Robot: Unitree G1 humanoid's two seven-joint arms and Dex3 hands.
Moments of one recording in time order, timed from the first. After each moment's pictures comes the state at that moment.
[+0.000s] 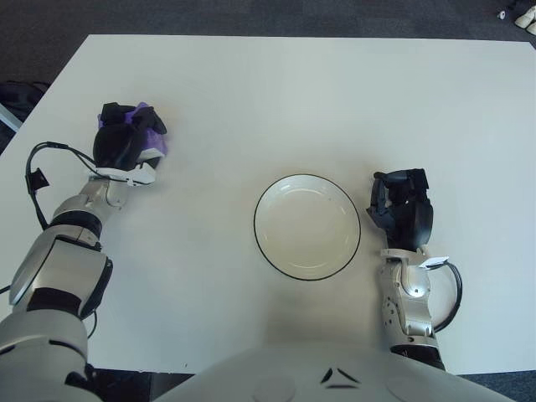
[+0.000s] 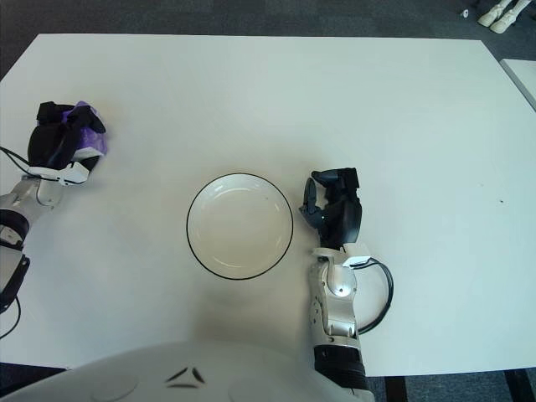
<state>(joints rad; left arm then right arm) -0.68 0.64 -0.35 1.29 0.57 -0.57 0.75 0.18 0.11 -0.04 -0.01 0.11 -0.41 -0.13</state>
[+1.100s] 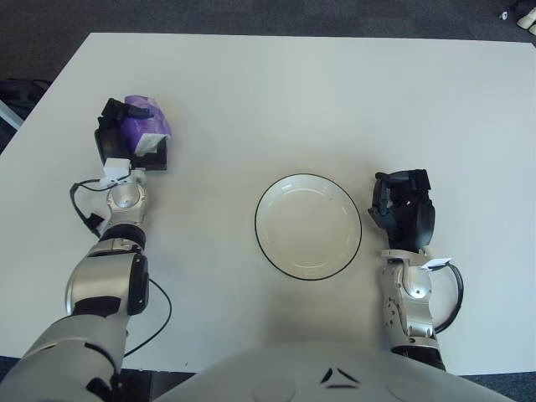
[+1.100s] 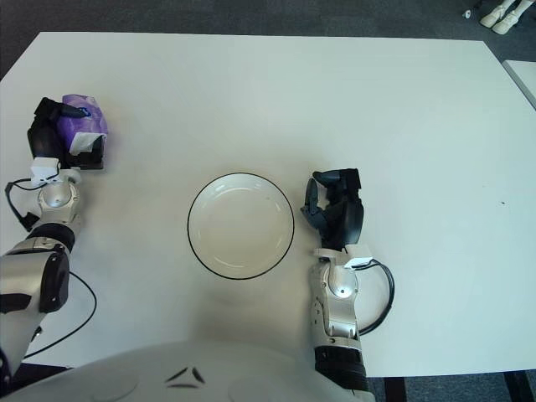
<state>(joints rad) -0.64 0.33 0.24 1.24 -0.12 -0.75 0.16 0.19 0.11 -0.04 -0.01 0.12 -0.41 -0.13</state>
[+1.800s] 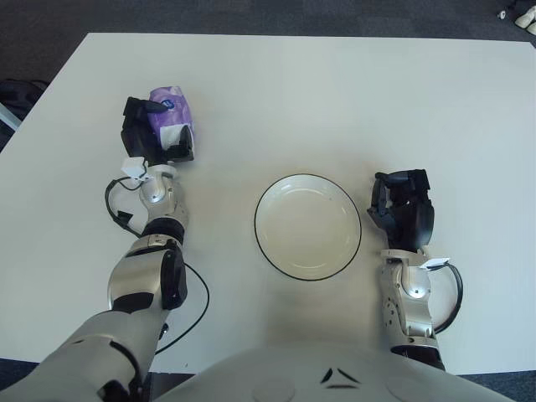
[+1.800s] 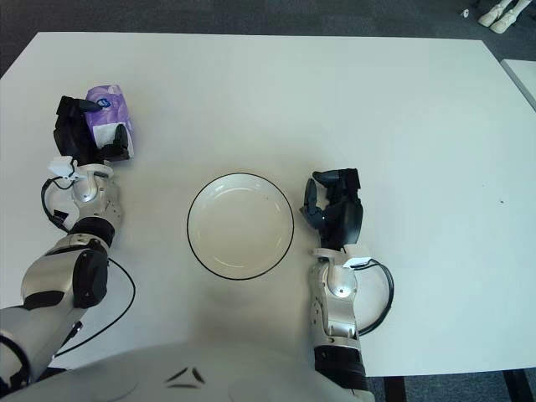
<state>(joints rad) -0.65 0.12 0.34 1.04 -0.28 -0.67 -0.01 0.18 0.11 -0.04 0.00 0.11 -0.42 -0.14</state>
